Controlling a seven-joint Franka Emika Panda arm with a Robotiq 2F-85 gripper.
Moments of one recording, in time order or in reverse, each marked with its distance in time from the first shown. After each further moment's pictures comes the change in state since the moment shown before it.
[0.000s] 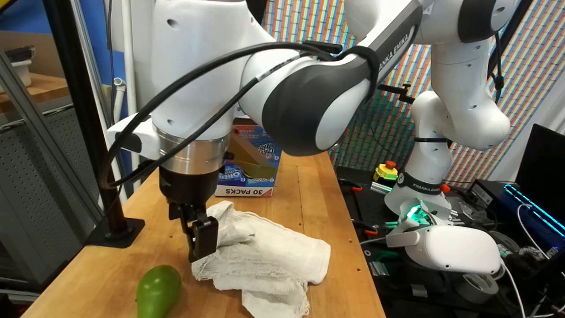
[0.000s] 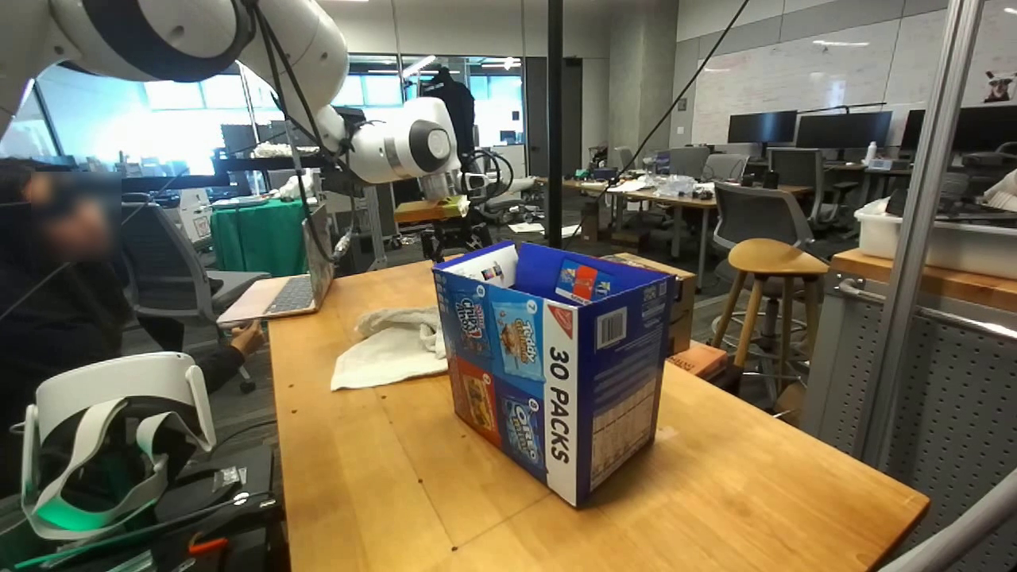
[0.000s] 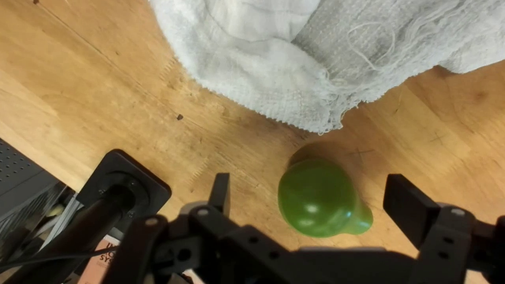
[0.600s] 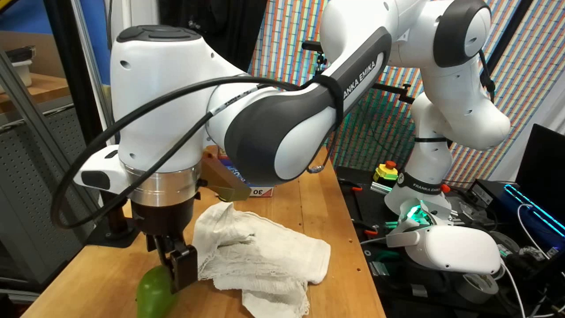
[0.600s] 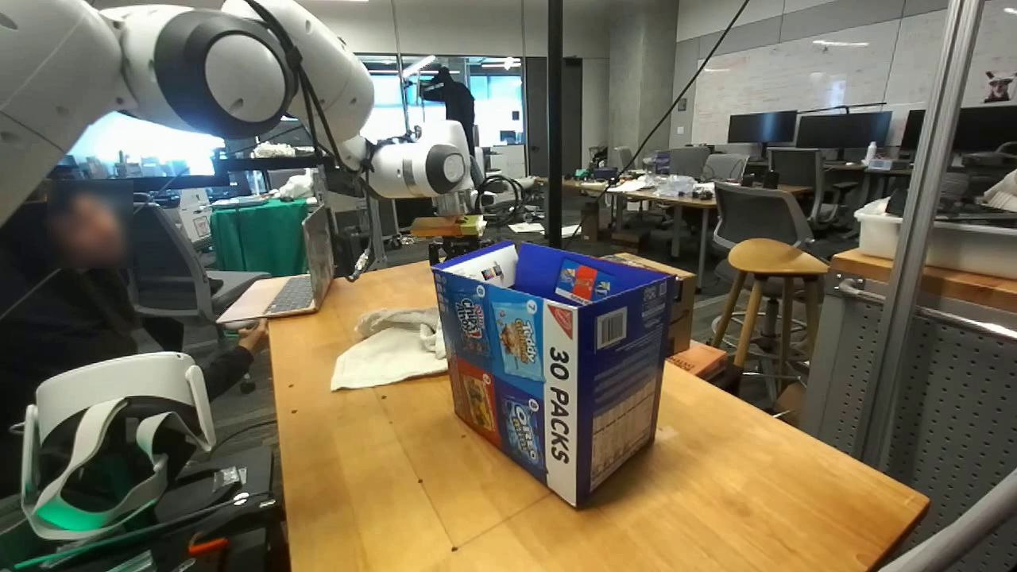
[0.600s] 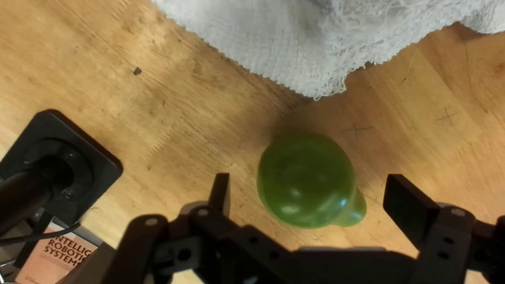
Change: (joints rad) arm 0.013 0.169 0.008 0.184 0.057 -0.008 -0.135
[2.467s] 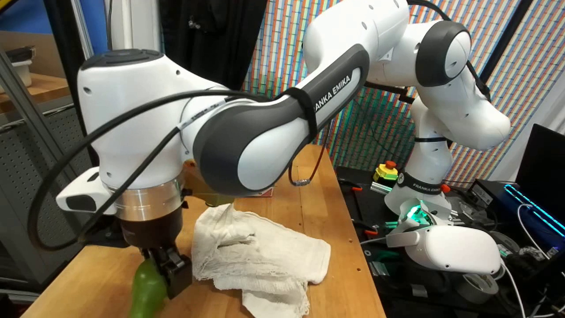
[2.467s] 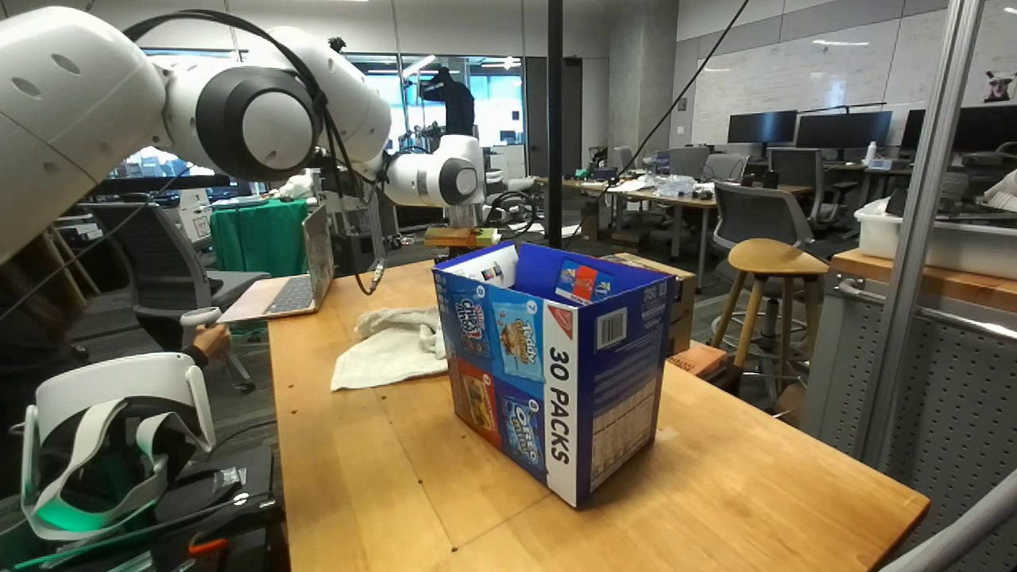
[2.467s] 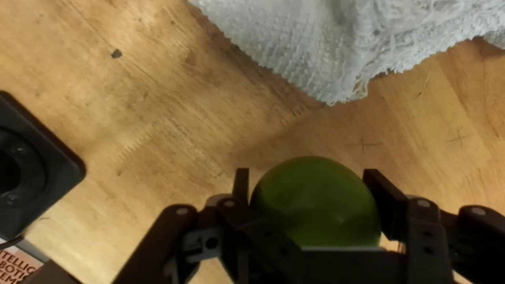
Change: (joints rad) arm 0.002 0.130 0.007 0.177 0.044 -0.125 -0.151
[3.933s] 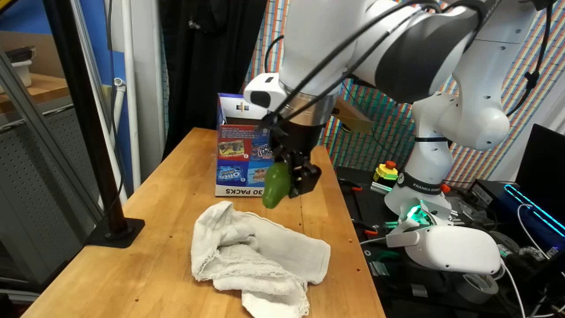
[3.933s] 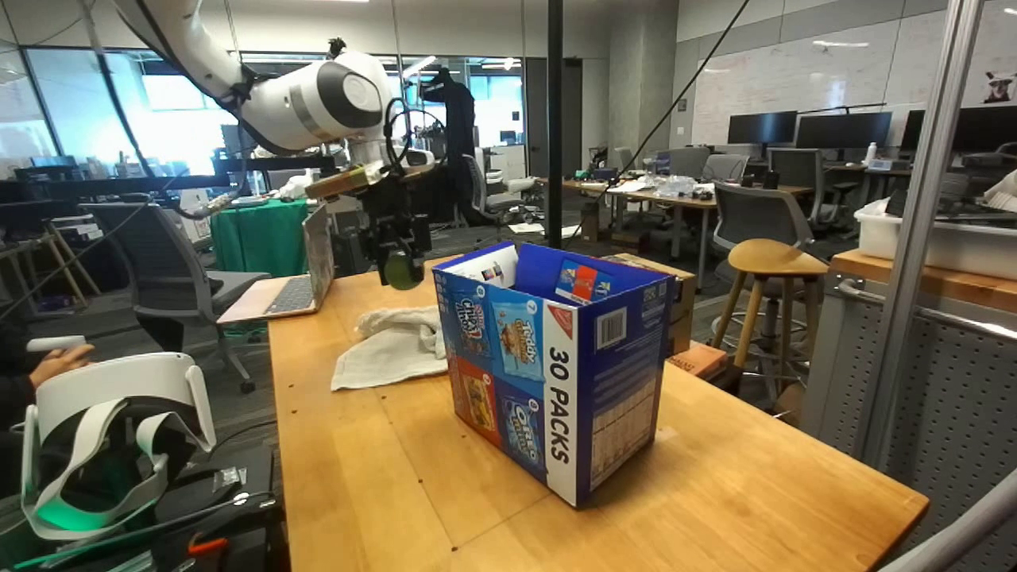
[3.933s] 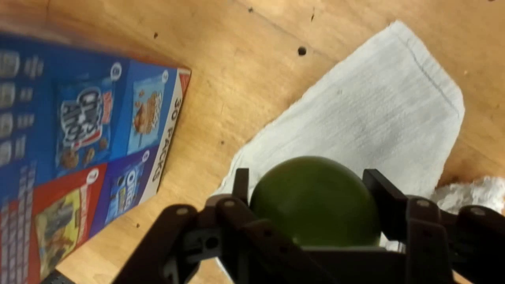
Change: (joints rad) arm -0.048 -0.827 -0.013 -0.941 -0.046 0.001 0.440
